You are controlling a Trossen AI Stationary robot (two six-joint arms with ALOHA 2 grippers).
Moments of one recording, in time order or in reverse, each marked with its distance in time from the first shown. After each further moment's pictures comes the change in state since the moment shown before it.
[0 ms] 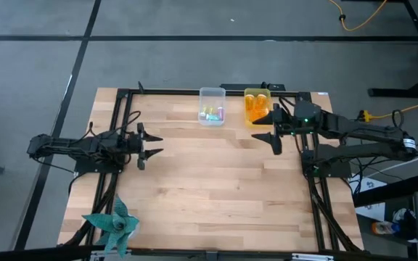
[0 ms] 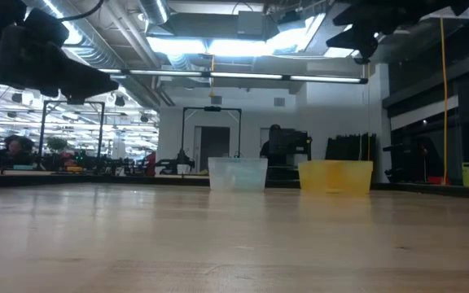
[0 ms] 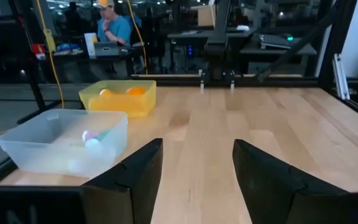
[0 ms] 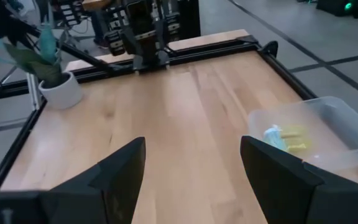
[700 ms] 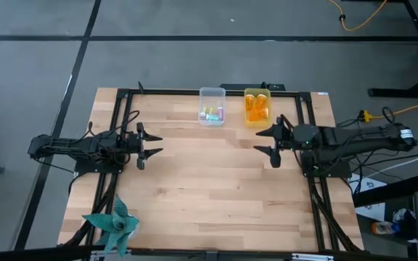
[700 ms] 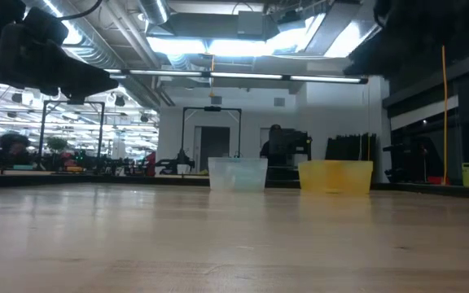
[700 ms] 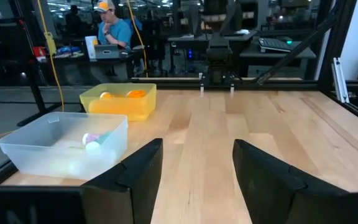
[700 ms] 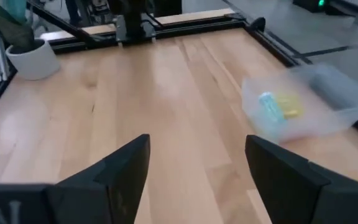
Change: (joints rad) left arm 0.000 -0.015 0.000 0.000 -0.001 0.000; right arm 0.261 -0.093 -0.223 0.086 0.363 0.068
